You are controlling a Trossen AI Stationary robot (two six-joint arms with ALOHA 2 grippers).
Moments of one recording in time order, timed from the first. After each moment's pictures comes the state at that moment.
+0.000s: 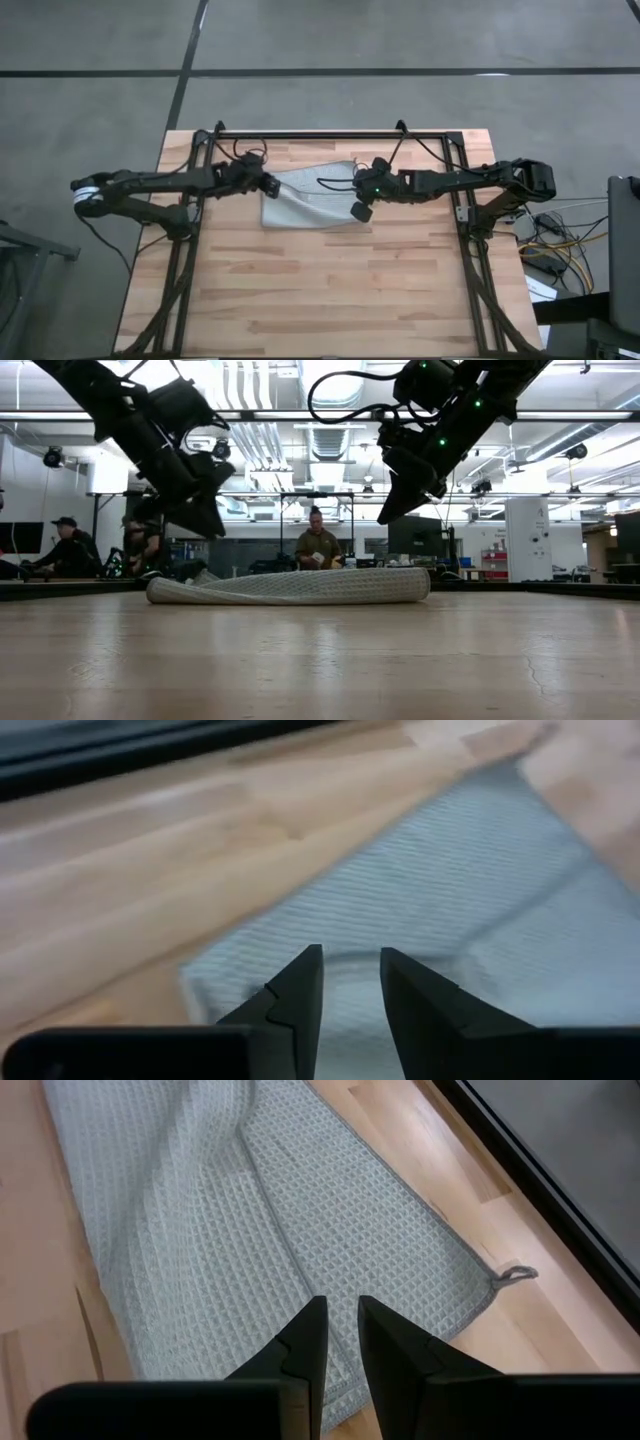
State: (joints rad) left arm 0.36 1.14 0.59 -0.20 -0.32 -0.64; right arm -0.14 1.49 0.88 -0.20 0.31 0.16
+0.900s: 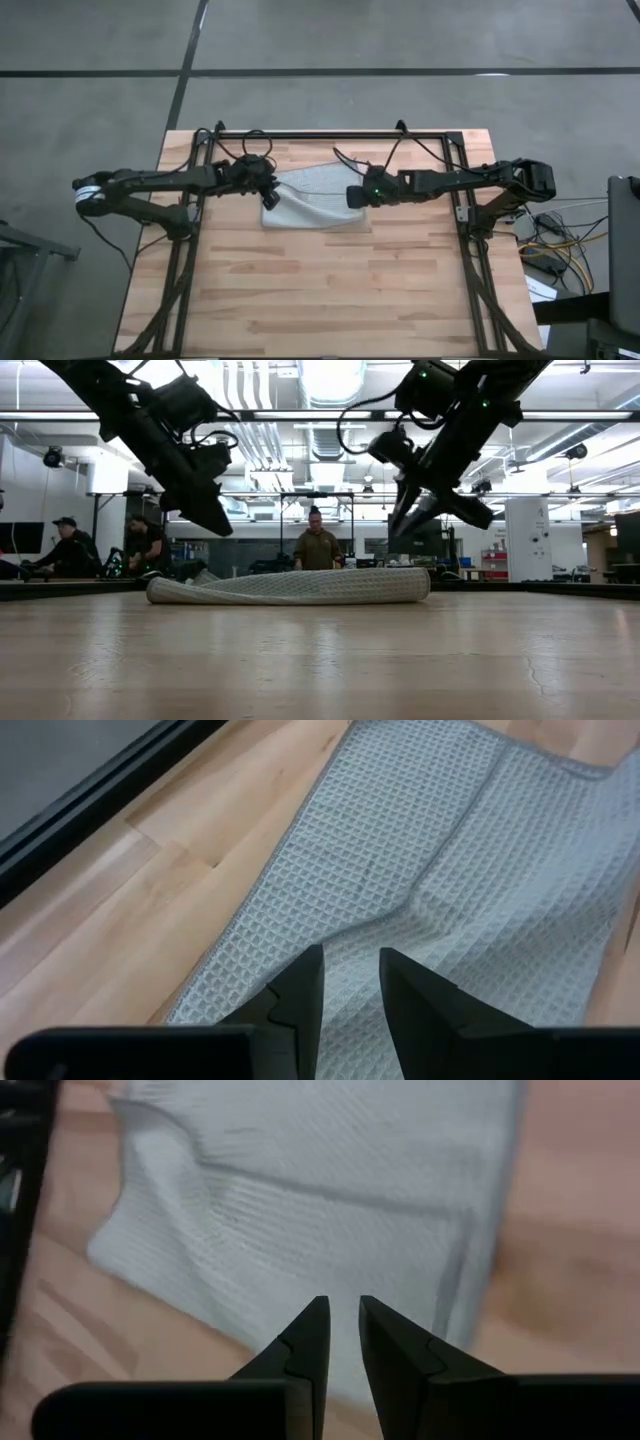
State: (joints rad) left arm 0.36 1.15 0.62 -0.20 -0.17 -0.20; right arm -0.15 1.49 0.88 -0.30 0.16 1.23
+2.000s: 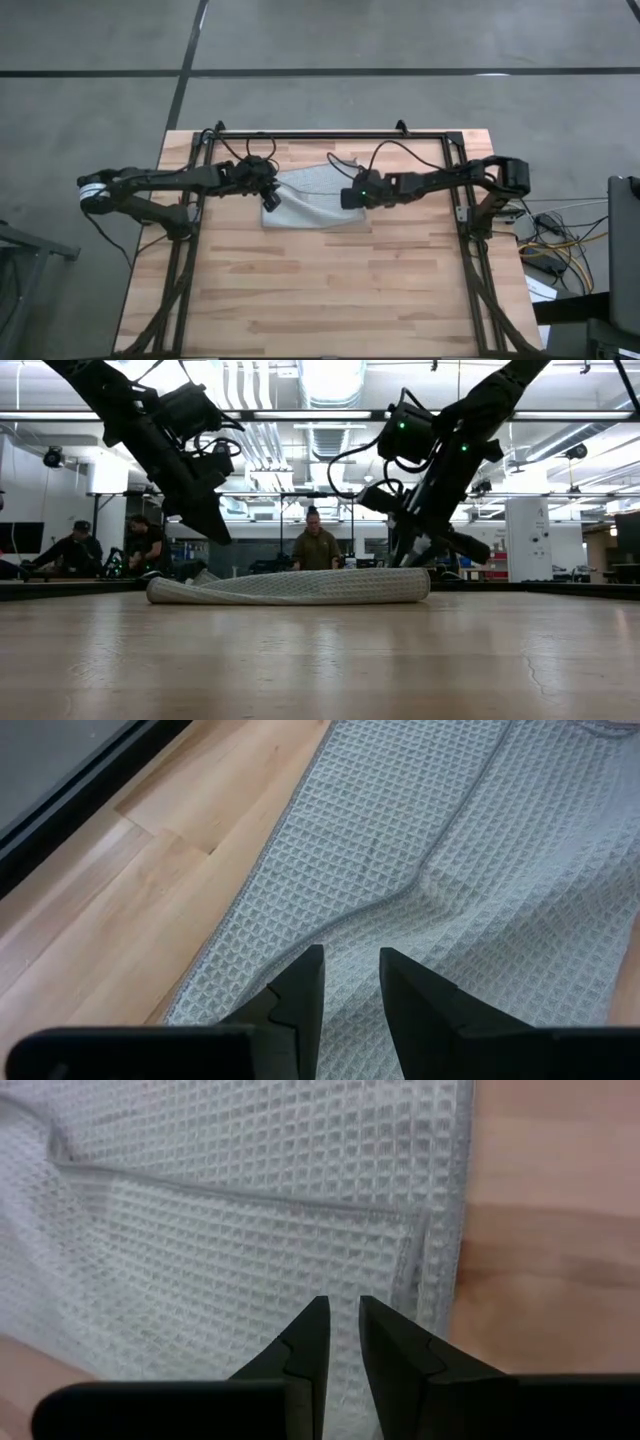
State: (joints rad) left arm 0.36 1.20 0.62 -0.20 -0.17 -0.16; right arm -0.19 1.68 0.88 -0.23 0.16 1.25
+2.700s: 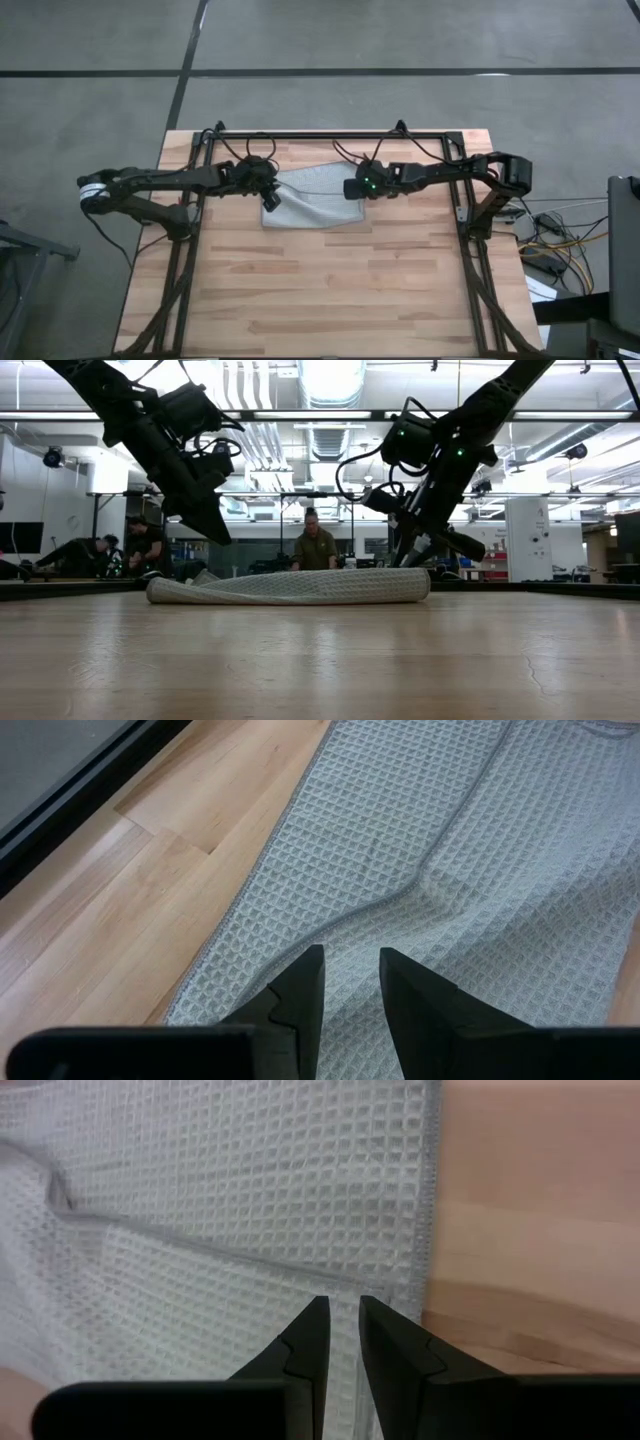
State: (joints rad) left arm 0.36 1.20 0.62 -0.20 -0.17 -0.16; right arm -0.30 1.66 0.88 -0.23 0.10 1.15
